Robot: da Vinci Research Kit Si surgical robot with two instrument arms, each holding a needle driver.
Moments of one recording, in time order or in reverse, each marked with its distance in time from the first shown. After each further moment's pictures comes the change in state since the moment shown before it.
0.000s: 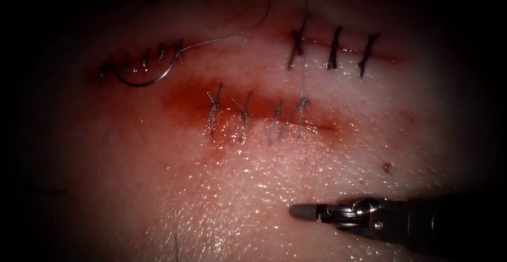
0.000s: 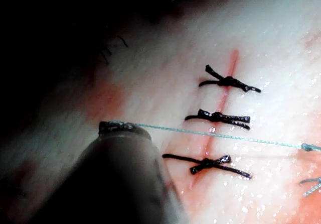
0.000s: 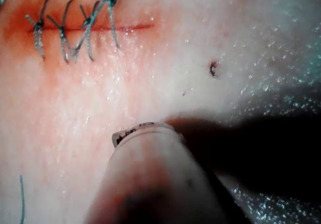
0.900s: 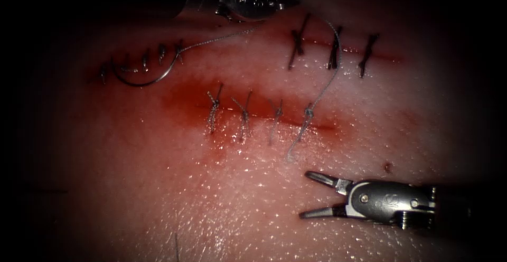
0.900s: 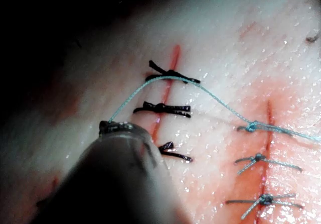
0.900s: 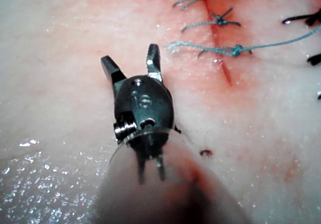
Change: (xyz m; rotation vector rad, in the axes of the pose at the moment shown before) right arm 0.005 -0.003 -0.003 -0.054 0.362 -1.627; left arm 0.001 0.005 -0.007 -0.100 0.051 0.046
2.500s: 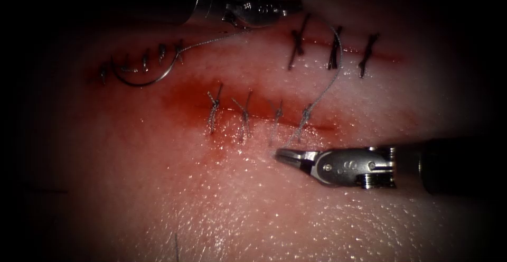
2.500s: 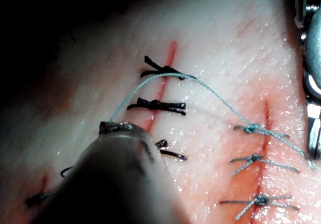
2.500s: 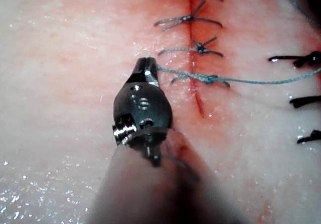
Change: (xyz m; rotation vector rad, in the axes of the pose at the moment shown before) right arm -0.005 0.003 0.007 0.008 -0.140 0.151; left arm -0.001 0.002 0.002 -0.005 -0.018 -0.019
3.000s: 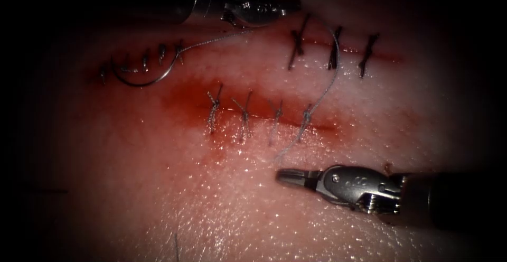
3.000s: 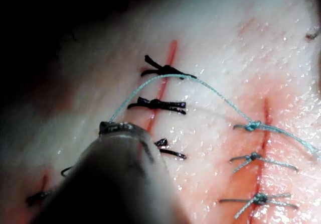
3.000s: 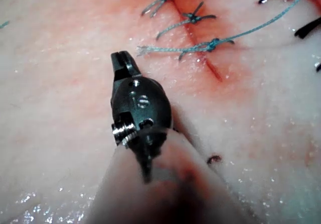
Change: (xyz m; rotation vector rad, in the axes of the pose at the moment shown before) right arm 0.001 -0.002 -0.002 0.148 0.079 0.203; left arm 0.000 0.000 0.000 -0.007 0.002 0.001
